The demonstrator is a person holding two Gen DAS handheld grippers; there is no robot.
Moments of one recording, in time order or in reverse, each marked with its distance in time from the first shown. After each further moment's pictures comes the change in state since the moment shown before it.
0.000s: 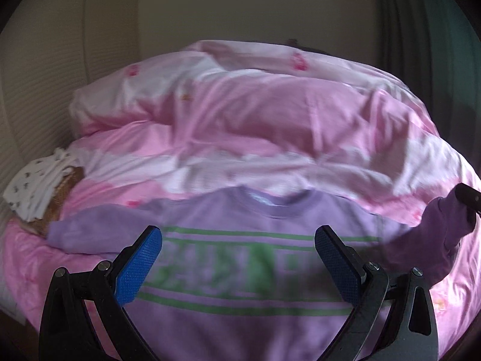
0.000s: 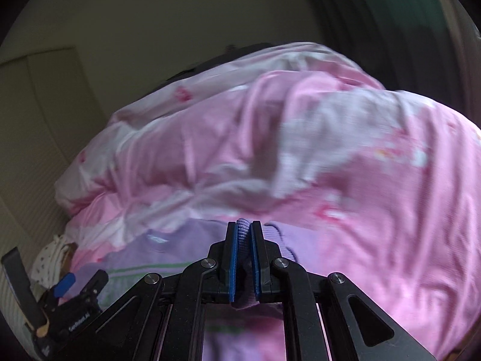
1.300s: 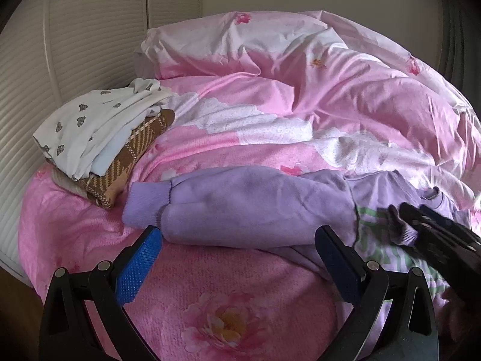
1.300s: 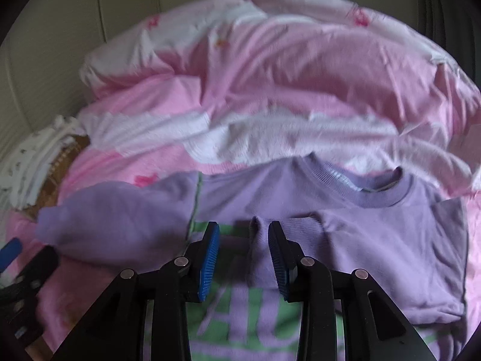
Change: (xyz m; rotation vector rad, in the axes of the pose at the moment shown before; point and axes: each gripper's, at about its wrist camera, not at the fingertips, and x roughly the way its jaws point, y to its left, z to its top) left arm 0.053 0.219 -0.043 -0.169 0.119 0.142; right arm 0.173 0.283 -0.131 -0.385 0.196 0.036
